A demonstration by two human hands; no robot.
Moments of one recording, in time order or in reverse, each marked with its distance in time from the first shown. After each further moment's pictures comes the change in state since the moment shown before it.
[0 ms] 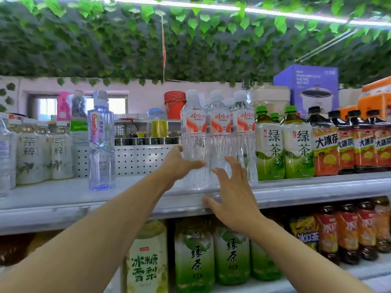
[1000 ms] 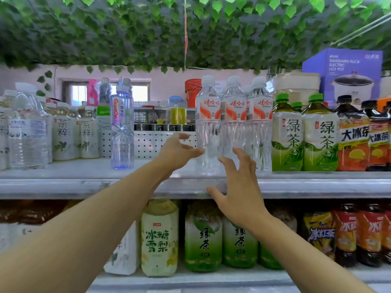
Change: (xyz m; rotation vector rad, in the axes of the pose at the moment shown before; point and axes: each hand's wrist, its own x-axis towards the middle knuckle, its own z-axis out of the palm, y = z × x) left_hand -0.027 -0.005 -0.022 0.099 0.119 -0.030; right_hand -0.016 -0.010 0.003 0.145 0.038 -0.085
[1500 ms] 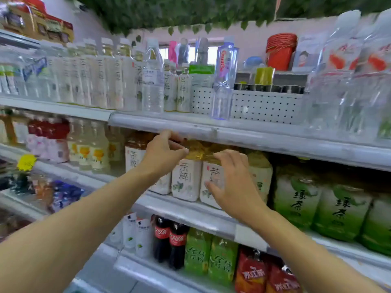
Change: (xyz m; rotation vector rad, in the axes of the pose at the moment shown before) left_hand -0.156 -0.126 -0.172 0.203 0.371 -0.182; right_hand -0.061 -0.163 0.108 0.264 -0.262 -0.278
